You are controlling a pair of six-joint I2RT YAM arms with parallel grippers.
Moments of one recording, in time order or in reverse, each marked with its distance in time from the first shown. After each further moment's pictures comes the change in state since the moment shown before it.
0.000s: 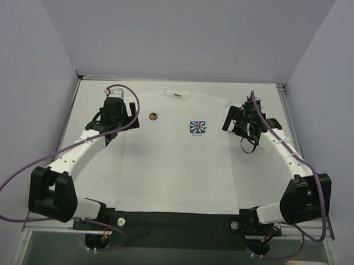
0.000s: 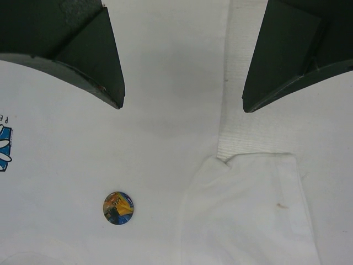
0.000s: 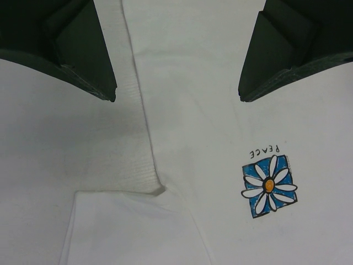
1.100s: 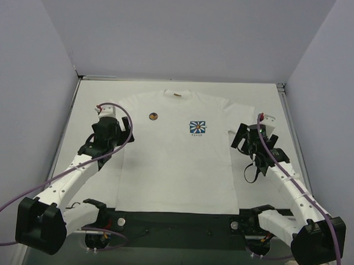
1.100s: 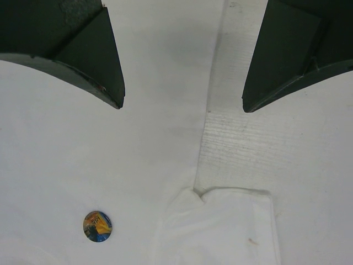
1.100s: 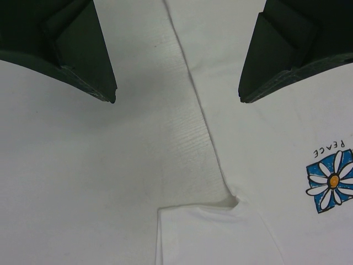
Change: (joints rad) left arm -0.024 -0.282 -0.286 0.079 -0.079 -0.049; right arm 0.056 -0.378 -0.342 0.076 0.293 -0.002
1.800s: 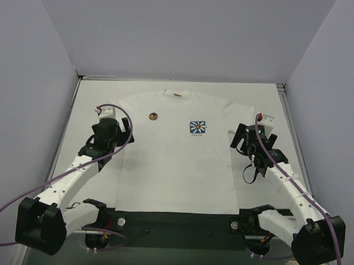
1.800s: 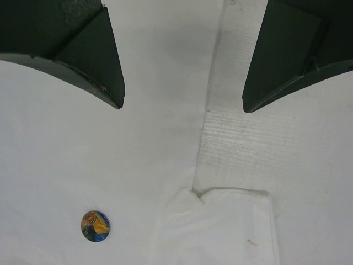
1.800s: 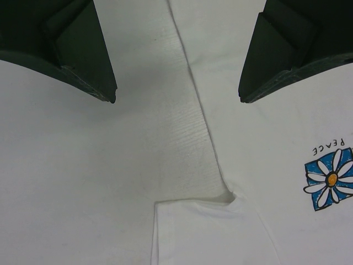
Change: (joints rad) left arm -0.001 -0.003 -0.023 0.024 -0.008 -0.002; right arm 0.015 0.000 -0.028 0.056 0.018 -0.022
